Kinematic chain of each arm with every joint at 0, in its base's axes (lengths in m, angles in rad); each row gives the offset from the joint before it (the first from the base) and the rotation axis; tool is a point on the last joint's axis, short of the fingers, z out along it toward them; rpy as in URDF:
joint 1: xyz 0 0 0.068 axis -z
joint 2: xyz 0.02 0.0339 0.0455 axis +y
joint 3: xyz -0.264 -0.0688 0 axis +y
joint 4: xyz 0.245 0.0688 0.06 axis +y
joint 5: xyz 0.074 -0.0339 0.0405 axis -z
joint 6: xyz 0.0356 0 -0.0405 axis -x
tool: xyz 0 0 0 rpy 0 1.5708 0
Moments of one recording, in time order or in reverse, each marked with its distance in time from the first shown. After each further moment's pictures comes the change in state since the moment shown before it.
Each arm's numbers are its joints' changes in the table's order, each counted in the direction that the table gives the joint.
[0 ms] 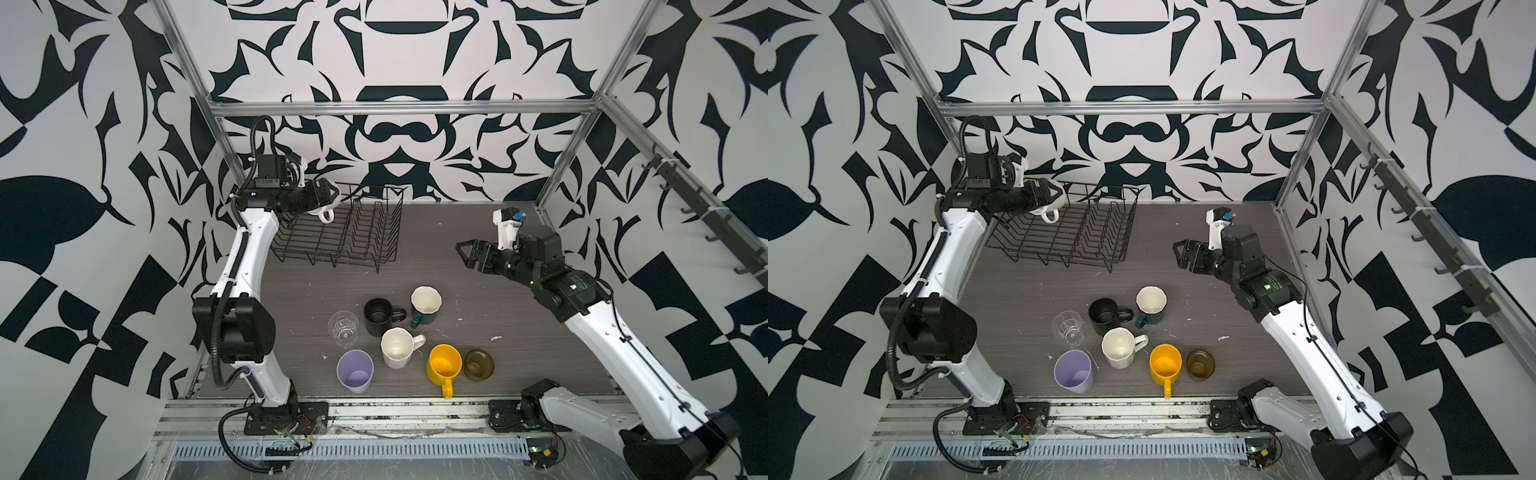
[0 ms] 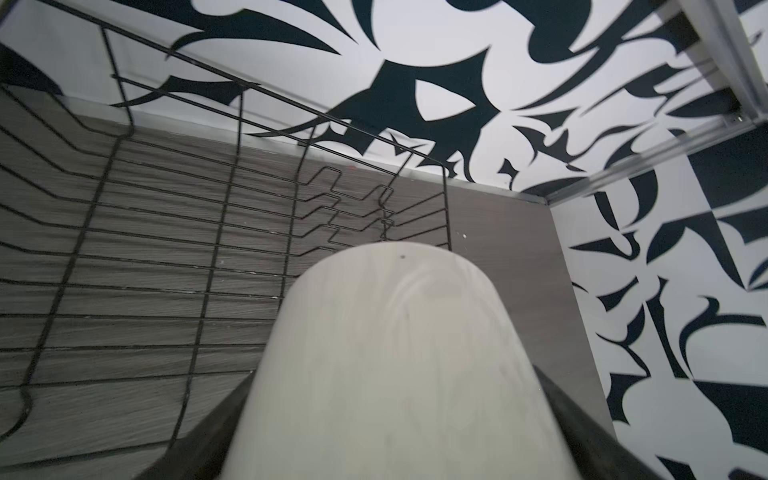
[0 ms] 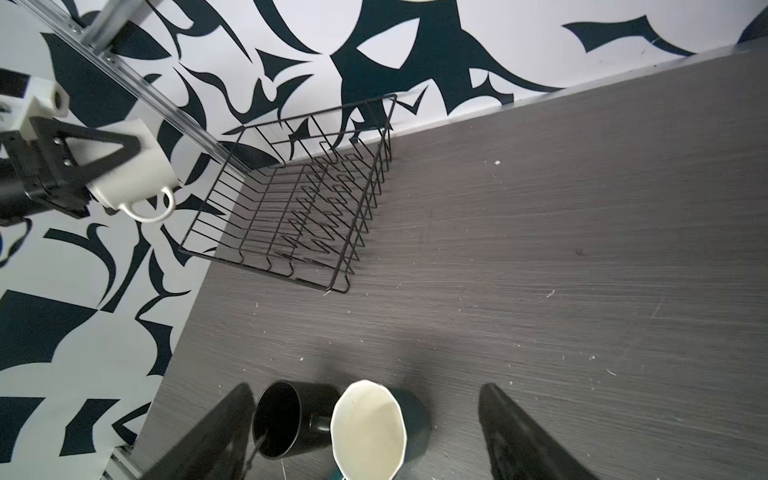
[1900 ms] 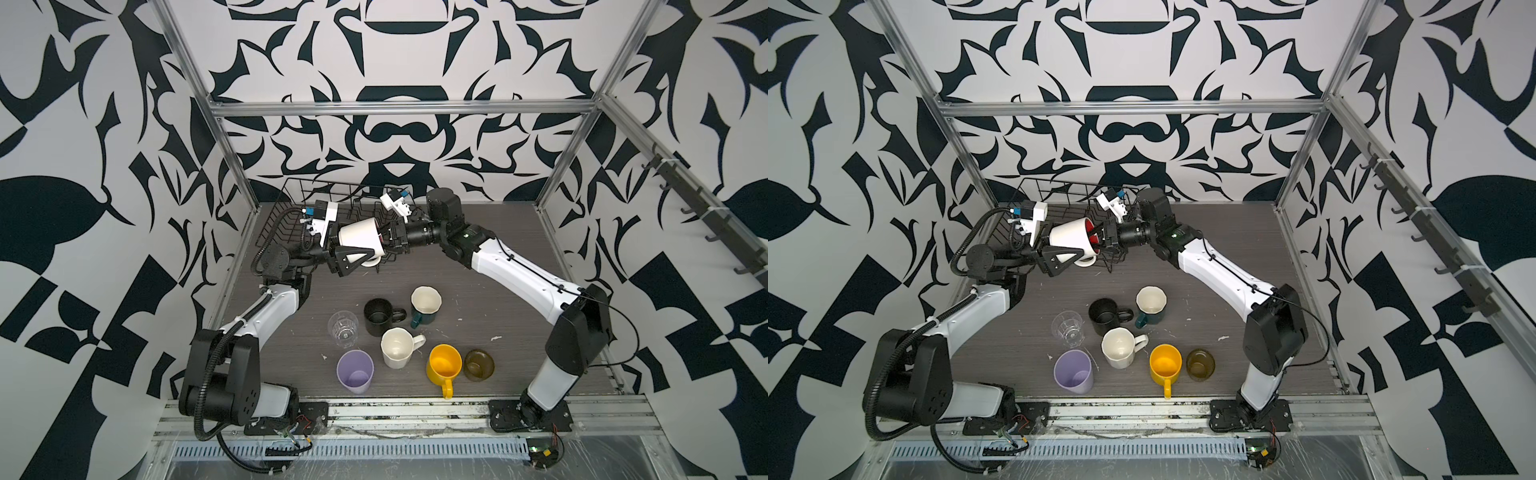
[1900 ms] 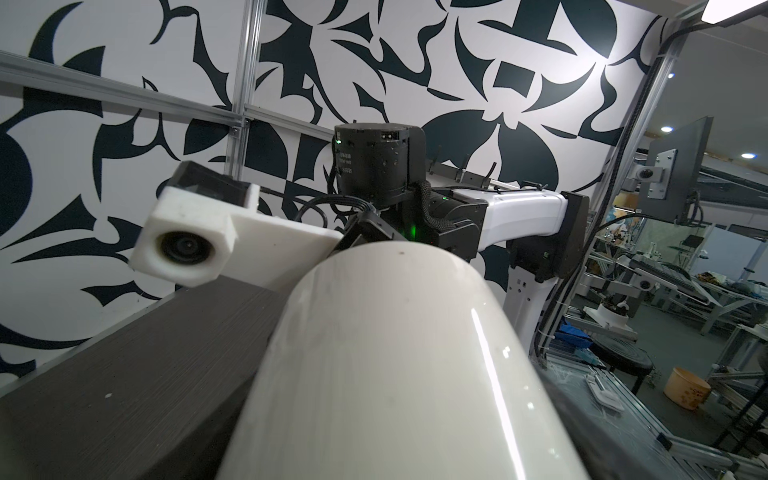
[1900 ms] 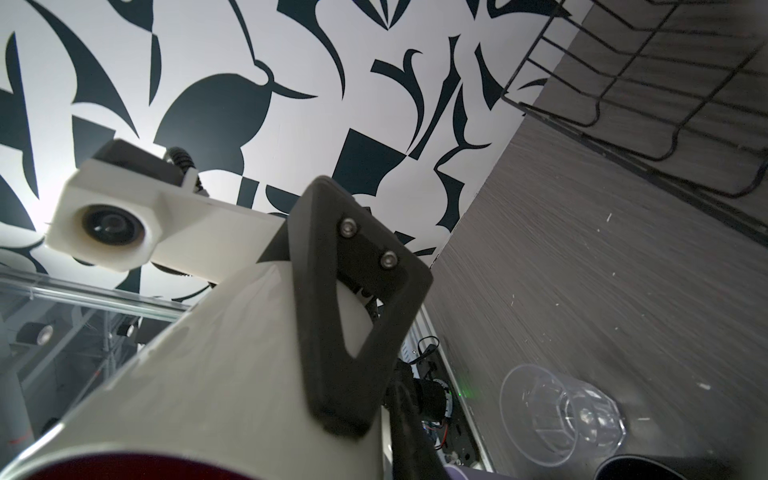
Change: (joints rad) left arm 0.184 -0.395 1.088 -2.089 0.772 0.612; right arm -0.260 0.682 -0.432 -0.501 -0.819 -0.406
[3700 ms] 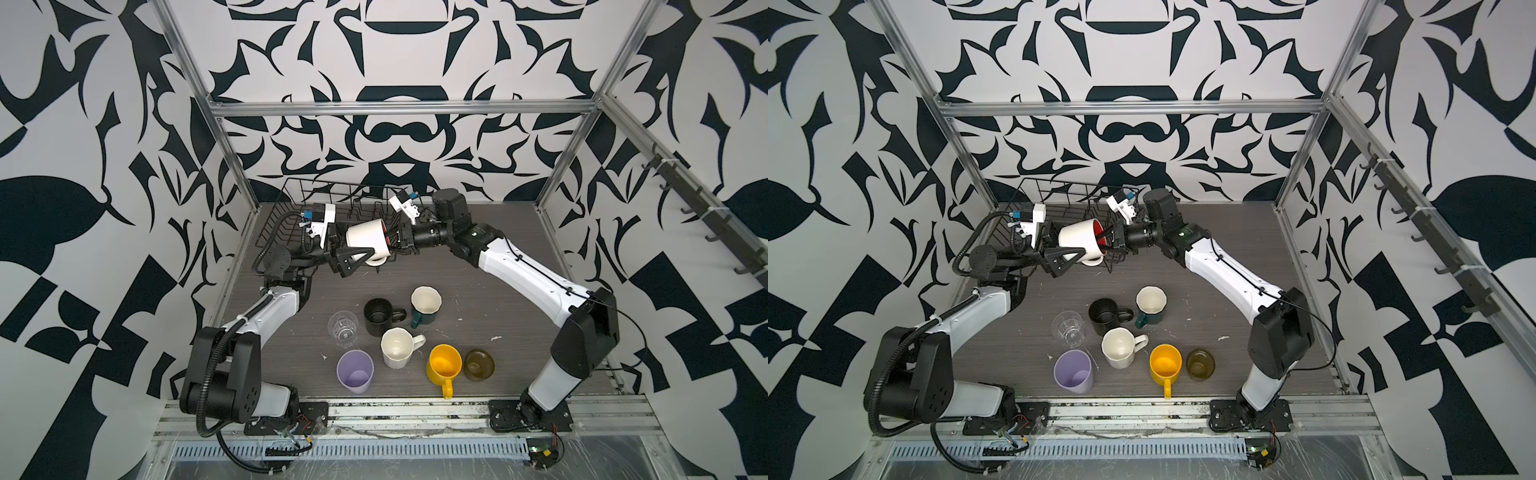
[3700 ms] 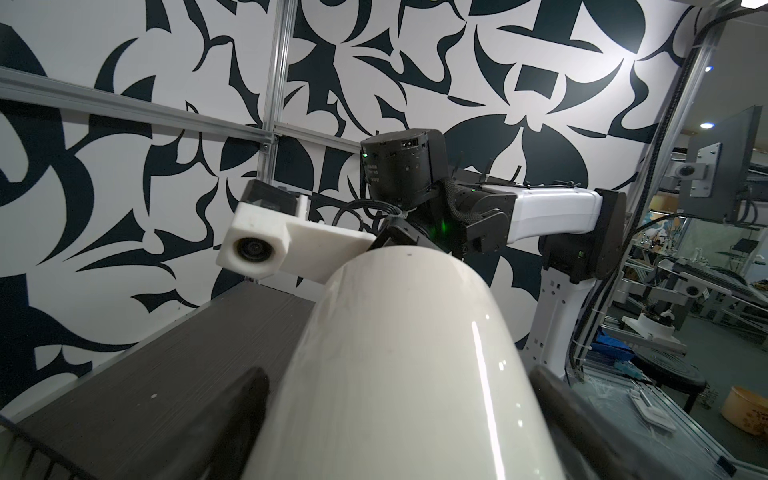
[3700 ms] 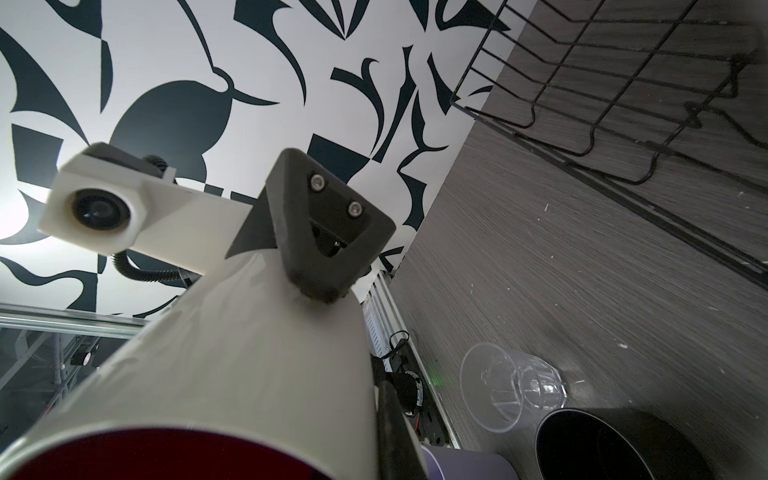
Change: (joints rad) left arm -0.007 0.011 0.032 0.011 -0.066 -0.104; right arm 0.030 -0.029 0.010 0.141 0.047 0.100
